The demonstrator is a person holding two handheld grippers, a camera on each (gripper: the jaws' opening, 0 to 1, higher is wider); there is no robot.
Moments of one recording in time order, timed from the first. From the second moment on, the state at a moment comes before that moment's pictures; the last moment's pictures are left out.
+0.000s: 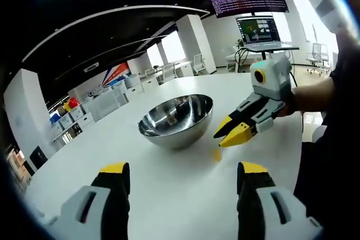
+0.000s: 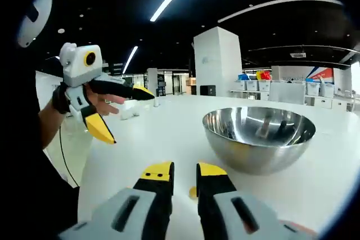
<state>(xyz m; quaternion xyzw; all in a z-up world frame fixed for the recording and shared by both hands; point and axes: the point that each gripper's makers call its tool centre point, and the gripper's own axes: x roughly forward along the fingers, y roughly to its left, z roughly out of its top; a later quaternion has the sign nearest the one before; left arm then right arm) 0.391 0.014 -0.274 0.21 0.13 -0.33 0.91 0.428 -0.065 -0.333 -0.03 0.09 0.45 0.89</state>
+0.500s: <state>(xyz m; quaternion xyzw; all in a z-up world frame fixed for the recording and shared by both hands) 0.391 0.014 -0.278 0.20 0.14 -0.34 0.91 0.446 -0.070 -0.366 -0.04 0.13 0.42 0.90</state>
